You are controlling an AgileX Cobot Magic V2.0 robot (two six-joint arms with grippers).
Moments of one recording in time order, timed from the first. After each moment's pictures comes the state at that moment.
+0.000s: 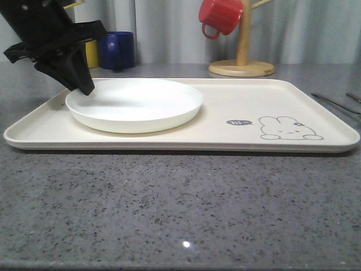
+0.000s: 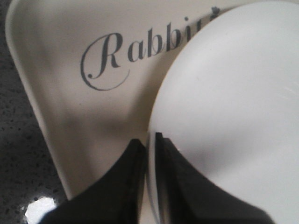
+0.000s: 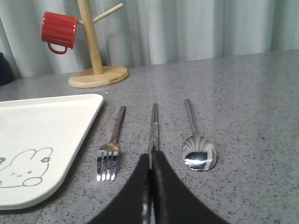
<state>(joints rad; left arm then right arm) -0.26 1.83 -1.49 -0.35 0.91 0.27 -0.02 -0.01 0.03 -0.02 0.07 0.15</state>
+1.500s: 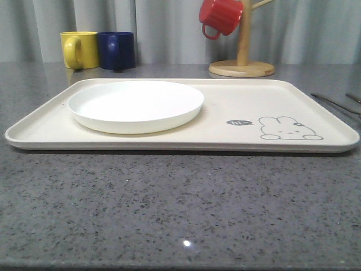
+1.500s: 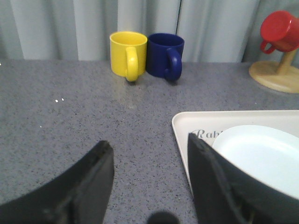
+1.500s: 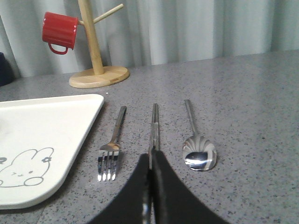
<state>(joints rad) -0.12 0.65 -0.57 -0.32 0.19 0.27 -0.02 -0.01 0.03 -0.02 0.07 0.15</state>
